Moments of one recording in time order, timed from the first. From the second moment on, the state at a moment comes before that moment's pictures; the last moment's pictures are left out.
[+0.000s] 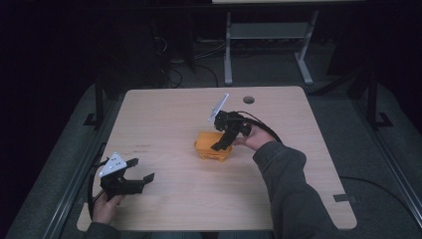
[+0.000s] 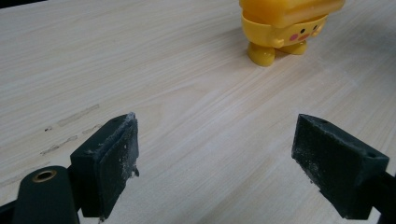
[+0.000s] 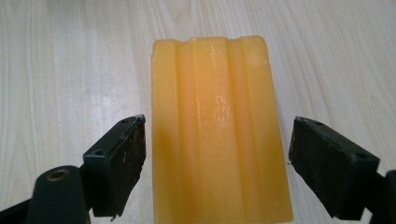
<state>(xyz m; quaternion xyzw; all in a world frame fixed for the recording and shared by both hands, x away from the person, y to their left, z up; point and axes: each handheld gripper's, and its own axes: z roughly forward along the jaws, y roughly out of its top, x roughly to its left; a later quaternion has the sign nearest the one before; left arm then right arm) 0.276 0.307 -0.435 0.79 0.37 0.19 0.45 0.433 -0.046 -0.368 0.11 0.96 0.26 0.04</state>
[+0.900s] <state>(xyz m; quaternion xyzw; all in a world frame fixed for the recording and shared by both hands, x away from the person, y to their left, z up) 0.276 0.305 -0.436 0.79 0.38 0.19 0.45 0.424 -0.078 -0.358 0.14 0.95 0.28 0.05</state>
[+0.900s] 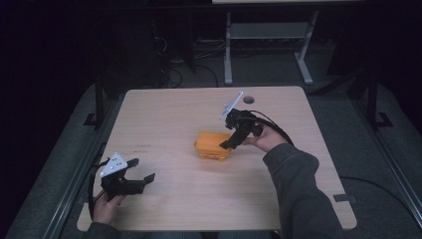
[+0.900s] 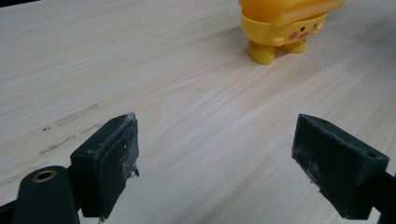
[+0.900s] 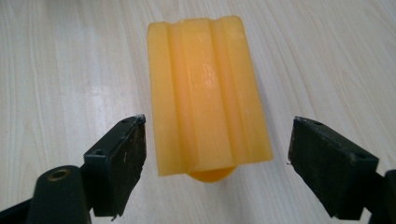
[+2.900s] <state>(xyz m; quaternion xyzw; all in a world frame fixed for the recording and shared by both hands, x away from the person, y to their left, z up) 0.277 0.300 -0.438 0.79 0.37 0.19 0.45 0.378 -0.168 -0.373 0.22 0.93 0.30 0.06</state>
